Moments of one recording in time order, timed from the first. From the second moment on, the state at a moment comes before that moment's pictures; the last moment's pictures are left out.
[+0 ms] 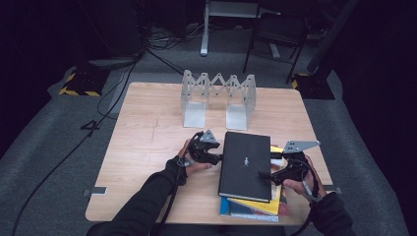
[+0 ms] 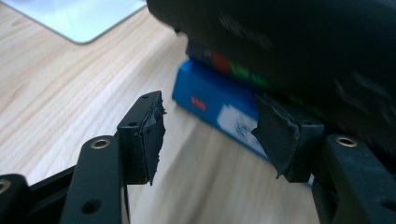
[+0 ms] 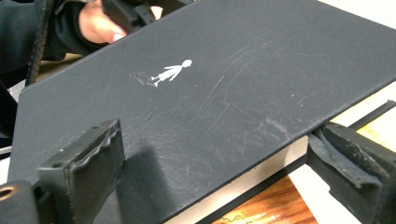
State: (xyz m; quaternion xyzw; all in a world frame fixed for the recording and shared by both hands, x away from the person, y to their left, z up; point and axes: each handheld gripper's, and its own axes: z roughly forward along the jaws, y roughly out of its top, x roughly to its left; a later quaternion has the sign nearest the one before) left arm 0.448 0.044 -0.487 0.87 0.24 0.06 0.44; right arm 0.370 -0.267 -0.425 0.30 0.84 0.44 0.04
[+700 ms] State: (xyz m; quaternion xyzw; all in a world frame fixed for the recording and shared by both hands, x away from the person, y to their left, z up) left arm 0.452 0.054 -0.468 0.86 0.19 0.05 0.47; right arm 0.365 -0.258 -0.419 0.26 0.84 0.46 0.09
